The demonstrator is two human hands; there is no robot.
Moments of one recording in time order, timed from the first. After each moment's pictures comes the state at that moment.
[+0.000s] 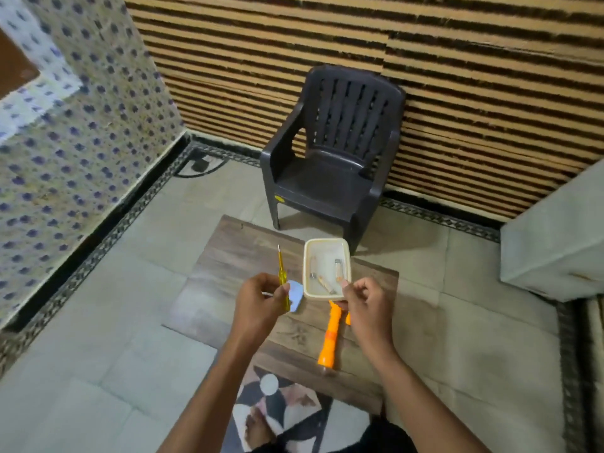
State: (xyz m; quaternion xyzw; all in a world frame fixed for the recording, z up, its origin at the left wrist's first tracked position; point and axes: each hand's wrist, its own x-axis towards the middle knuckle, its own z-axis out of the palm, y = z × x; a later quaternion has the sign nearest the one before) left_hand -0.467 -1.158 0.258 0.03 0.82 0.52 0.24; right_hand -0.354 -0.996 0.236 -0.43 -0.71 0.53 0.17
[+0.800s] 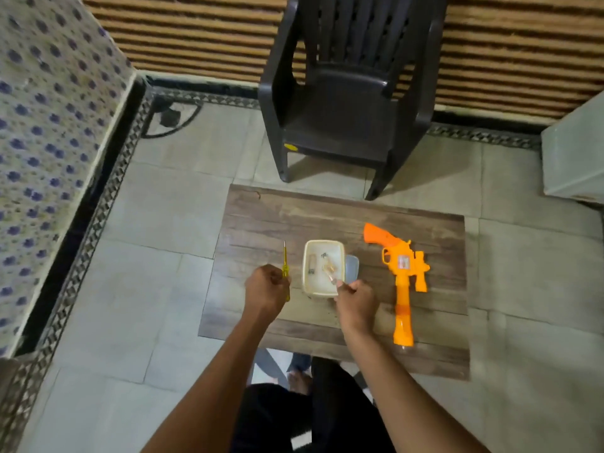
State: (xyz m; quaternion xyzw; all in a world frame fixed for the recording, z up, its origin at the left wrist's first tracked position) left_hand -0.659 -1.223 0.091 0.03 0.88 0.31 0.35; right_hand -0.525 -1.124 0.035 -0.66 -0.54 0.52 0.07
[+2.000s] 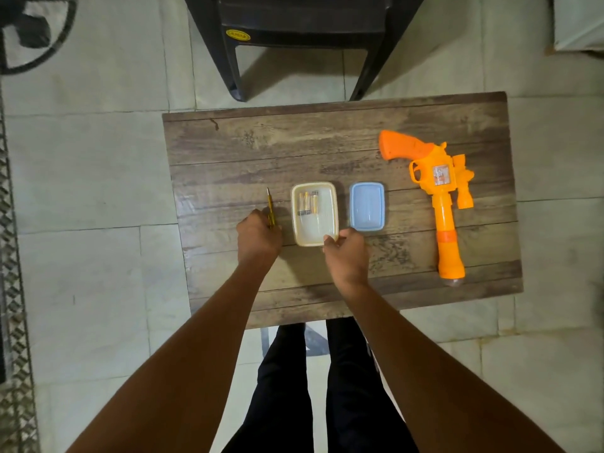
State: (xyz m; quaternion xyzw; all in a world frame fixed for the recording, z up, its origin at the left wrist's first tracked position) left_hand -0.736 -1.218 -0.118 0.15 0.90 0.15 0.39; right_hand -0.581 -1.168 -0.115 -0.71 -0.54 0.45 0.00
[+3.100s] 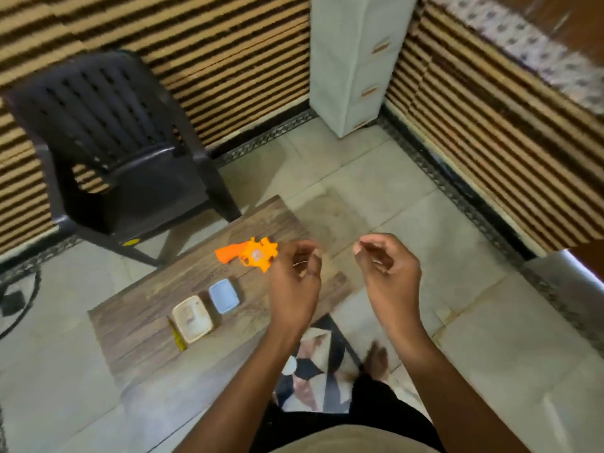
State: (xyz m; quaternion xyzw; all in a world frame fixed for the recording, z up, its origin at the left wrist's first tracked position) left_hand -0.346 -1.108 0.250 0.43 0.69 0.46 0.37; right_hand -0.206 -1.107 0.280 -0.64 -0.44 0.41 0.48
